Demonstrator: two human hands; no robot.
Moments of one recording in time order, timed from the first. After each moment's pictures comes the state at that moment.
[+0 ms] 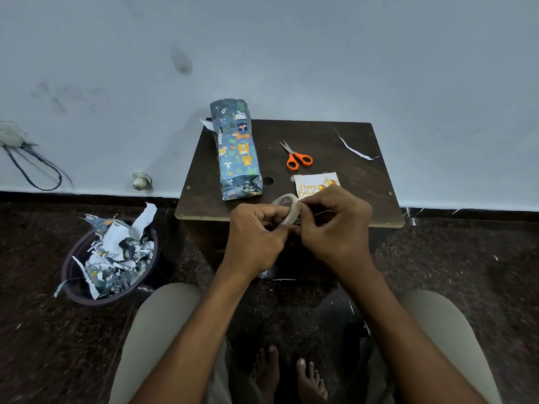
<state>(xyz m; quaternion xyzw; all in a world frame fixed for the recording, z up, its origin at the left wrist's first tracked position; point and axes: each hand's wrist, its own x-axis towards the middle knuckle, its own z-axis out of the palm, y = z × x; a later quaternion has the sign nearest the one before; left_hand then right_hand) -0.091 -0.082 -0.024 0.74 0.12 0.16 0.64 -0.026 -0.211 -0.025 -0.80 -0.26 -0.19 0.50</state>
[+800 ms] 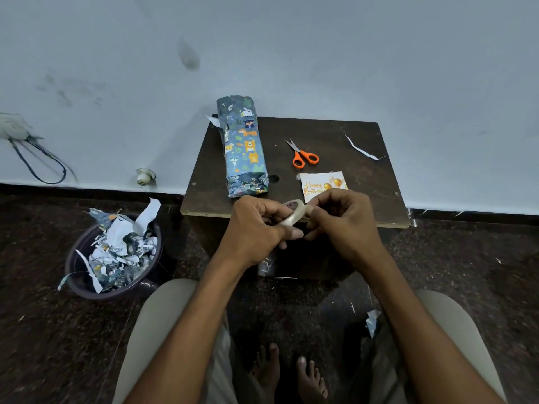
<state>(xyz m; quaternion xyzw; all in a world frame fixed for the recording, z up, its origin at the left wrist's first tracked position) -0.092 -0.060 -0.016 0.77 0.13 0.07 0.62 -0.015 -0.221 -0.024 -0.76 -0.17 0.11 0.62</state>
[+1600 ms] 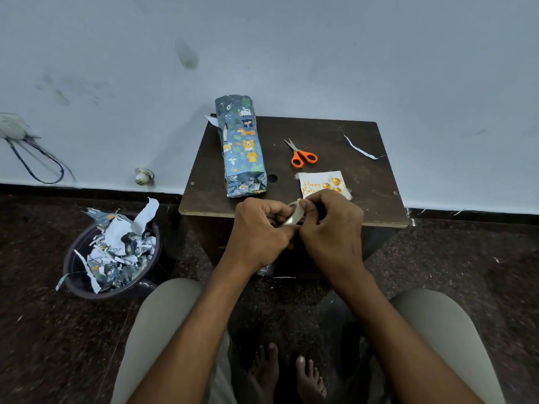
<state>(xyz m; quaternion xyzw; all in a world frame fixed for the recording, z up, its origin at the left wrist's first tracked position) -0.093 -0.075 -0.018 0.78 0.14 0.11 0.61 -0.033 -0.197 -0.037 -0.85 -0.20 -0.18 0.45</state>
